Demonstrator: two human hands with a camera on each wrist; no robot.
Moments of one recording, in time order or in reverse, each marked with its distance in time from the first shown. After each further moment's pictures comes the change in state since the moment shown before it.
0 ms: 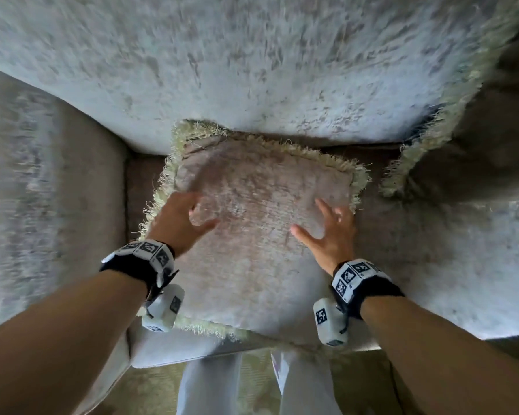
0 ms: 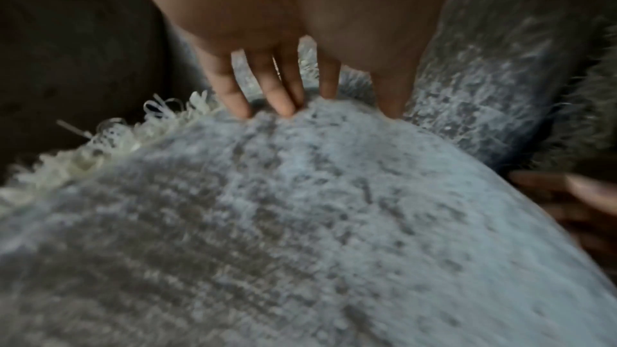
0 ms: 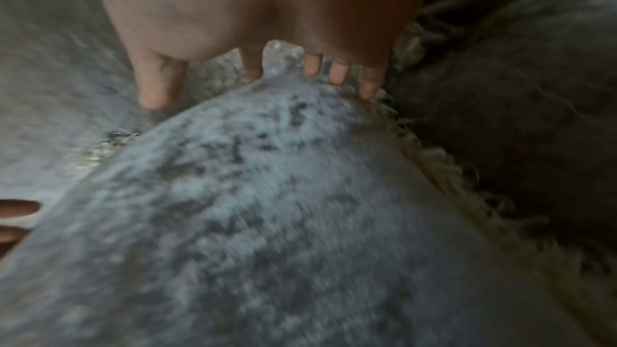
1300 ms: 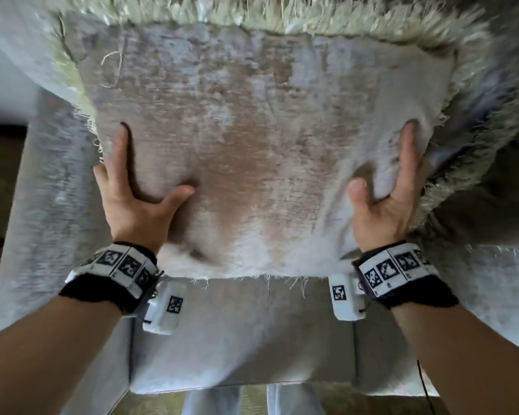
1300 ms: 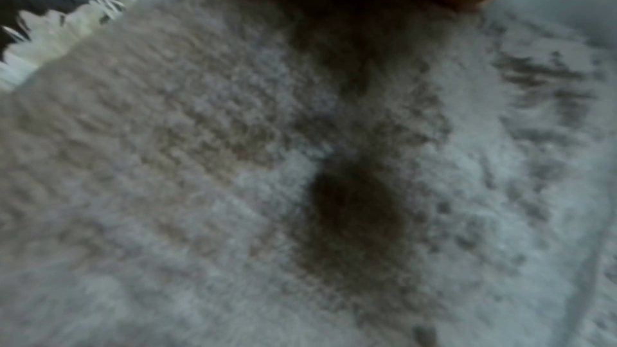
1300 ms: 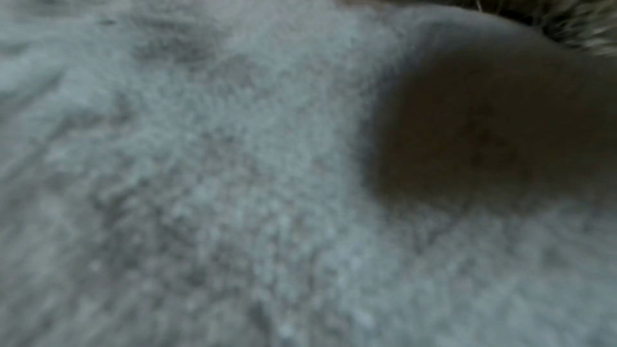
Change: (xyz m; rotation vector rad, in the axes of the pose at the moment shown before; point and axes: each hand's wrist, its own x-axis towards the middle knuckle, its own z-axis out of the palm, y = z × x) left_hand -0.012 0.019 -0.088 -0.477 0.812 0.163; right_hand 0.022 -0.116 -0.081 0.419 0.685 -0.688
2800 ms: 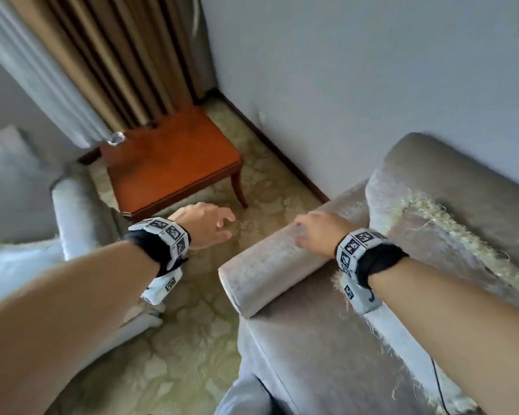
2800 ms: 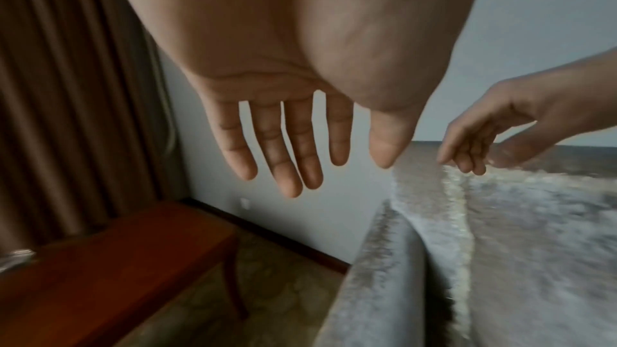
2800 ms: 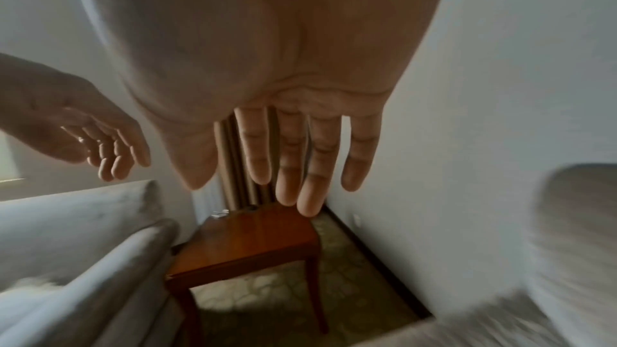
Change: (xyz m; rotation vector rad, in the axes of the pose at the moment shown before) left_hand -0.207 0.168 -0.451 0.806 -0.261 -0.604; right_hand -0.095 -0.459 0.080 -0.520 -1.509 -1.019
